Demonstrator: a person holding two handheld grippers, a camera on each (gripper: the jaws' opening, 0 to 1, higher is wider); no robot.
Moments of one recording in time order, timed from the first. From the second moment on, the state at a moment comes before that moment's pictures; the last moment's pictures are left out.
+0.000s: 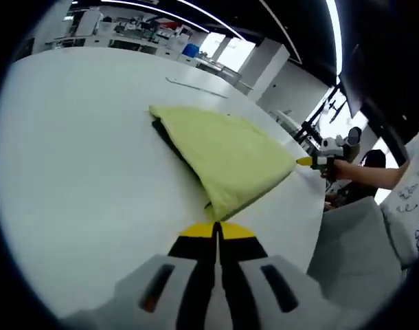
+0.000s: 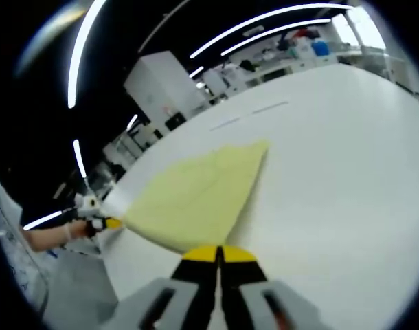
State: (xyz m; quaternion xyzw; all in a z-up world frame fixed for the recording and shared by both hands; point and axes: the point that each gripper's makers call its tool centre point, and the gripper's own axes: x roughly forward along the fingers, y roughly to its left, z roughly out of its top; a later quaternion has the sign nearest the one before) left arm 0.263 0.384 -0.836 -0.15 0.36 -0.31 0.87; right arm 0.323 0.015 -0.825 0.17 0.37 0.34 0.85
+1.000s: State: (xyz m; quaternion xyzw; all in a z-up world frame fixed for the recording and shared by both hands) left arm 0.239 0.370 -0.836 -0.16 0.36 -0.30 0.87; right arm 0.282 0.016 -0.831 0.17 0.39 0.36 0.83
